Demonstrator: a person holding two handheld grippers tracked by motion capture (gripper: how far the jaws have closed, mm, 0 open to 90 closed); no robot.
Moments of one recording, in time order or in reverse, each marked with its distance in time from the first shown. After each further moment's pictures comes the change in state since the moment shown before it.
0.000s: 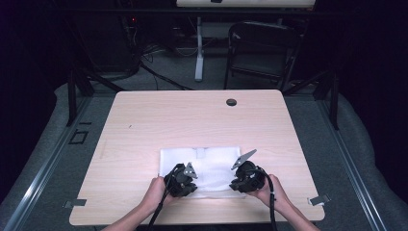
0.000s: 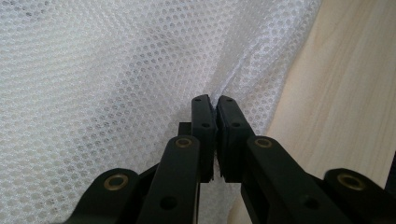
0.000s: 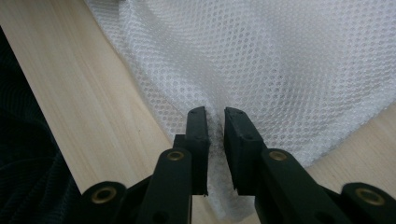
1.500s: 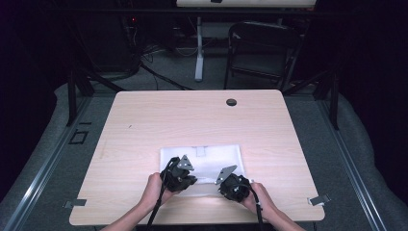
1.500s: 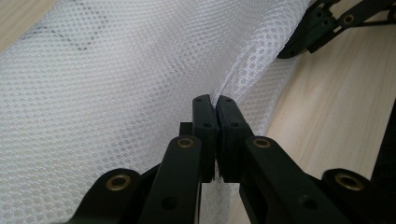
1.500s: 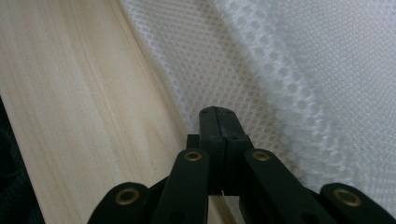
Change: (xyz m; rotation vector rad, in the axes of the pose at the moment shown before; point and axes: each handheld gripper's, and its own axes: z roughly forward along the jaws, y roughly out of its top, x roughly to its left) left arm 0.005 0.007 -0.023 -0.128 0.031 -0.087; right arm 0.039 0.006 0.040 -0.019 -0.096 -0.190
